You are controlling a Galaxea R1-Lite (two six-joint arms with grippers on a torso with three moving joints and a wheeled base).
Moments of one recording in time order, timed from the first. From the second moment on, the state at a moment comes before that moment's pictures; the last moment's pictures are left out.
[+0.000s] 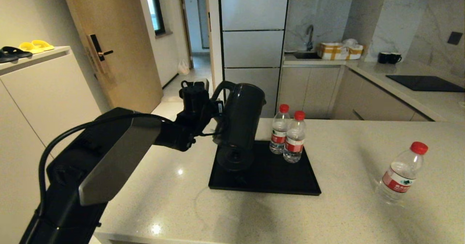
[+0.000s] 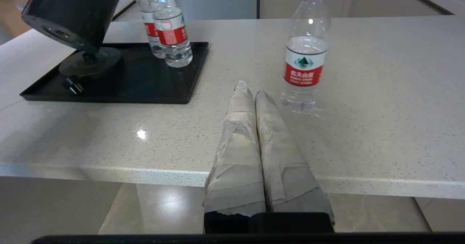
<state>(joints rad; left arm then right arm) -0.41 2.48 -1.78 -0.68 0.19 -0.10 0.00 0.00 0.00 0.00 0.01 0.00</state>
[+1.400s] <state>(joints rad) -0.45 2.53 -1.72 -0.74 0.33 -0.07 0.00 0.00 0.00 0.00 0.01 0.00</state>
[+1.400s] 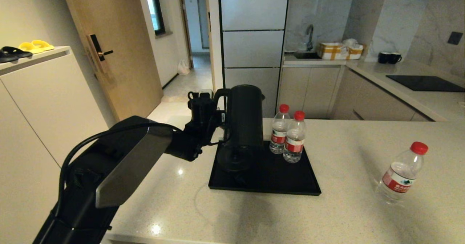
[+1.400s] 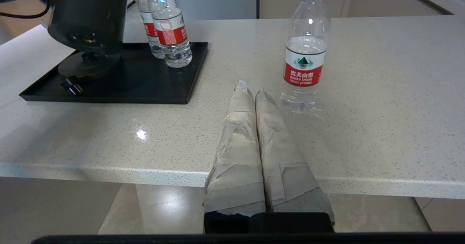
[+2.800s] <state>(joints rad) -0.43 2.46 -1.39 -1.07 0.32 0.10 0.00 0.00 0.00 0.00 0.01 0.00</state>
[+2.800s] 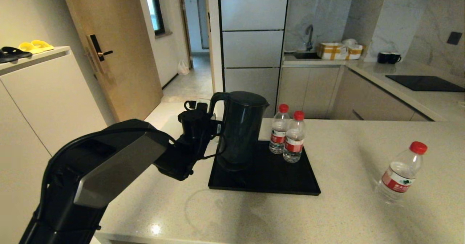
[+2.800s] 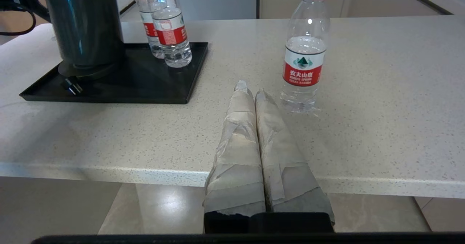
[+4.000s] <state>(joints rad) -0.43 2.44 -1.14 -1.23 0.31 0.26 0.00 0.00 0.00 0.00 0.01 0.00</state>
